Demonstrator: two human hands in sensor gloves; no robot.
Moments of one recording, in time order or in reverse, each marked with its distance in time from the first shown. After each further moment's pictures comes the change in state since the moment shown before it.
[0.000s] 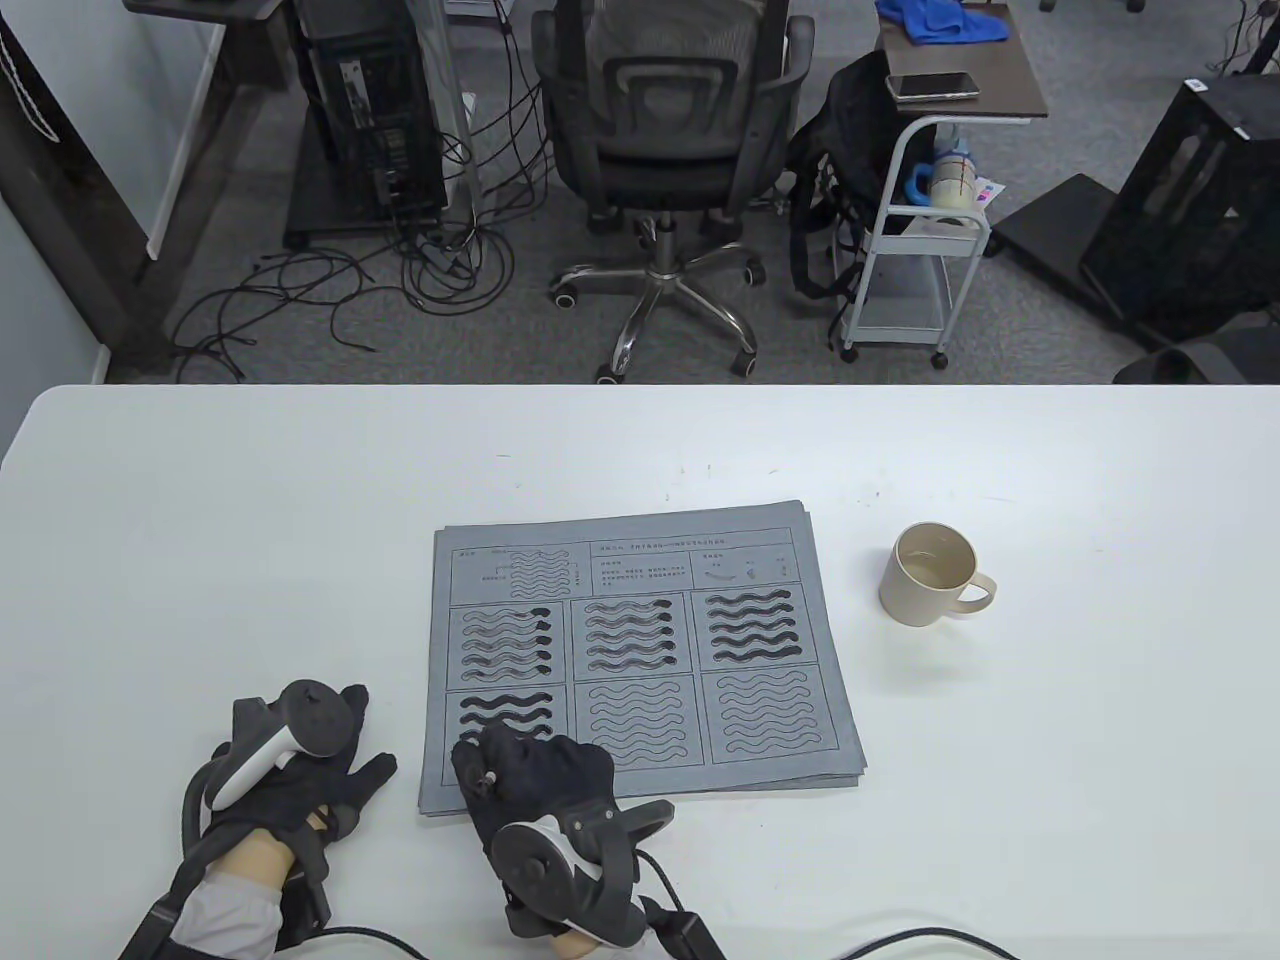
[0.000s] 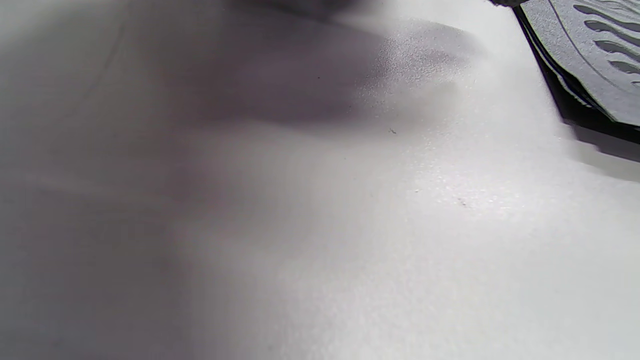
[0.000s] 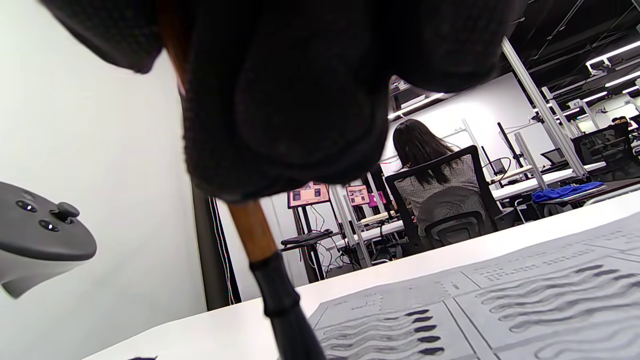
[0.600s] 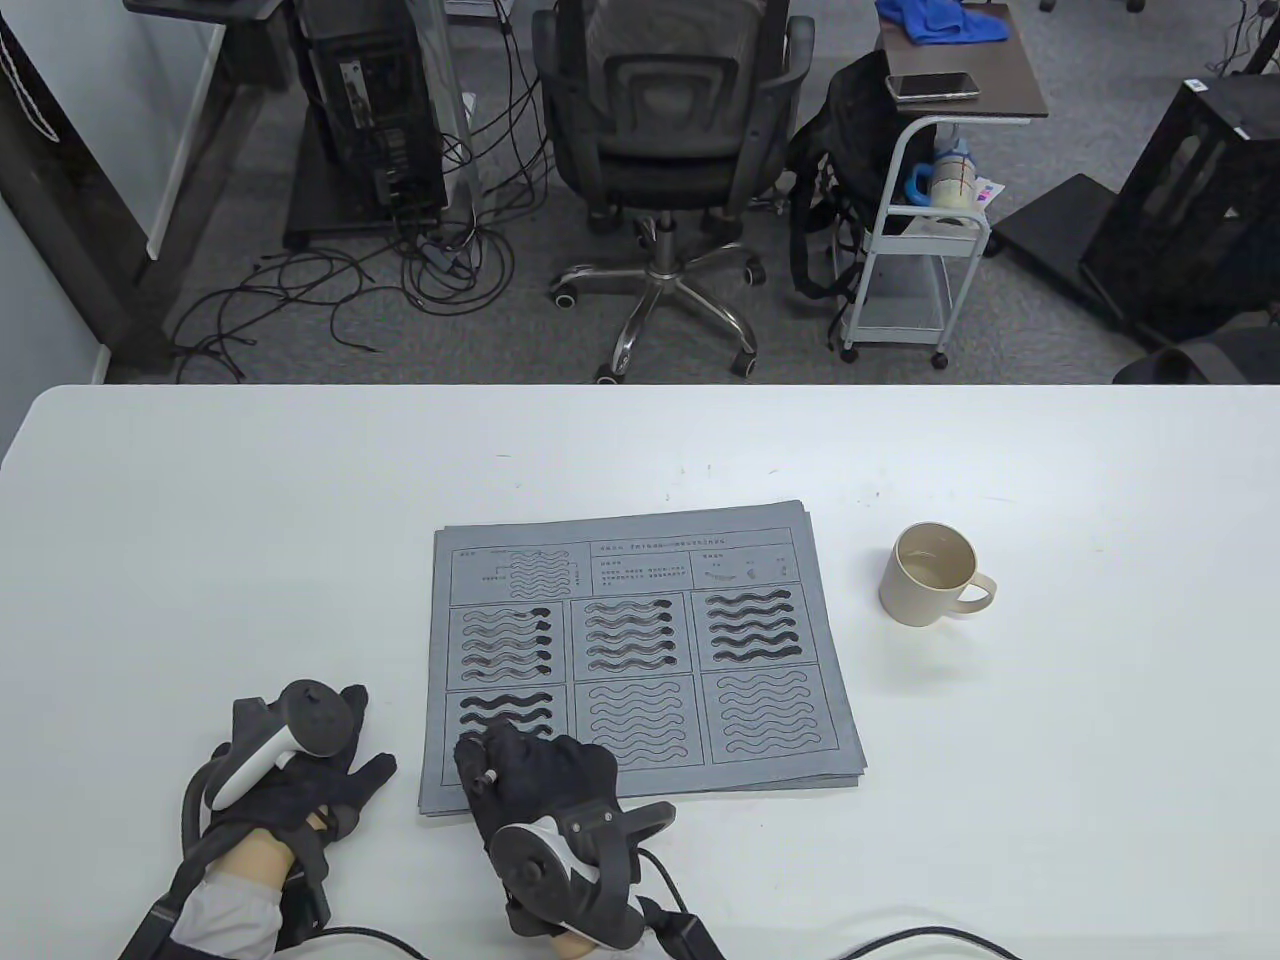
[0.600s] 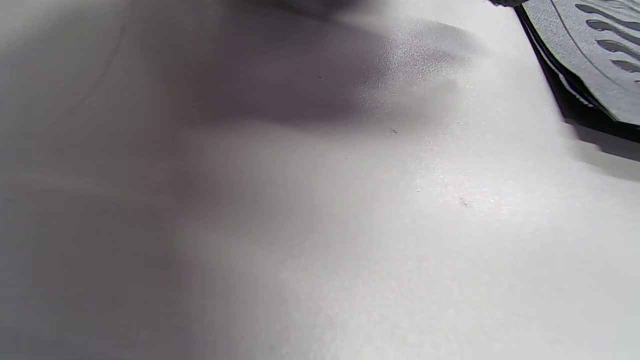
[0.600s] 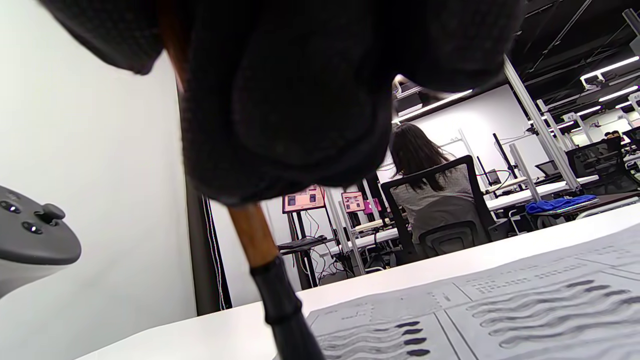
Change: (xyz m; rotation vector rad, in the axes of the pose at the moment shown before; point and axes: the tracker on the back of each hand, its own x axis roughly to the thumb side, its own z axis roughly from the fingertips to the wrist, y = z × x) left_hand 0.000 0.000 0.000 -0.007 0.006 -0.001; right_hand 0.001 -0.002 0.000 -0.021 0.005 0.030
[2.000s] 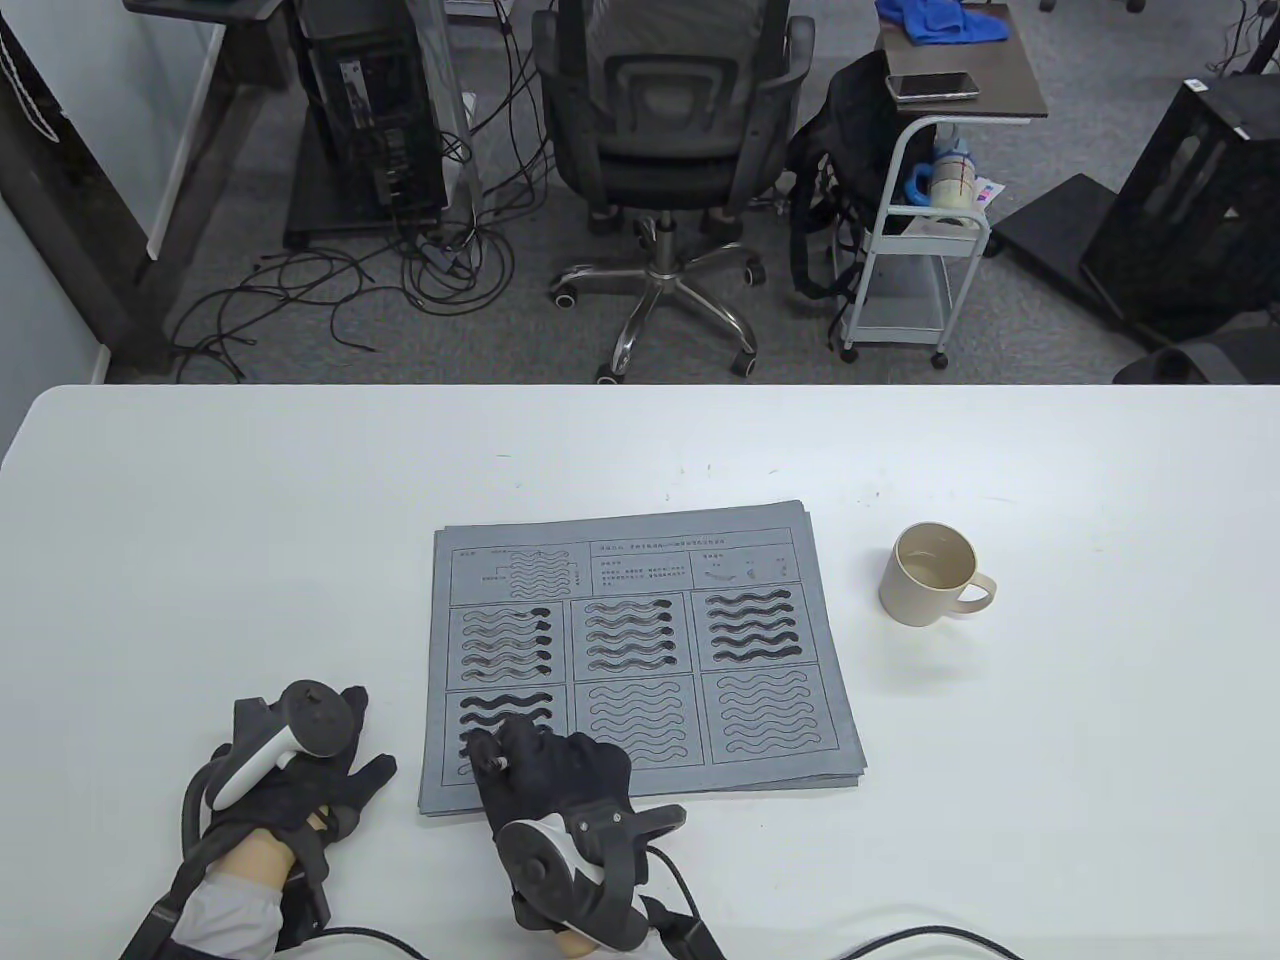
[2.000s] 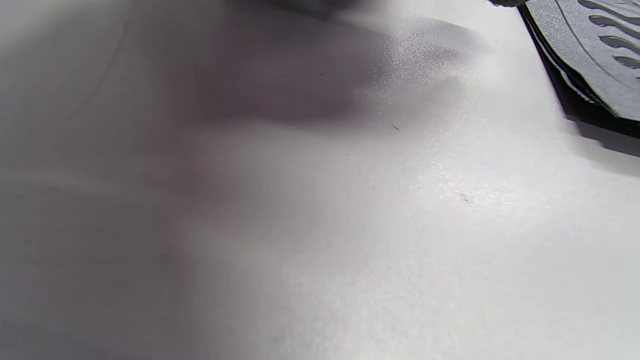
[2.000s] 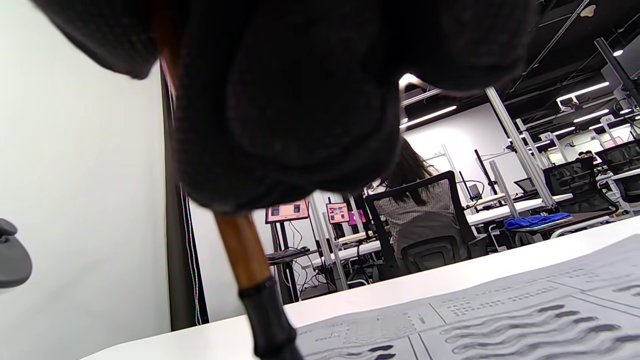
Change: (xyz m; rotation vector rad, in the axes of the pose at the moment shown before) left_hand 0.000 -0.001 -0.001 -0.005 0.004 -0.004; right_hand -0.004 -0.004 -0.002 -0.035 0.033 0.045
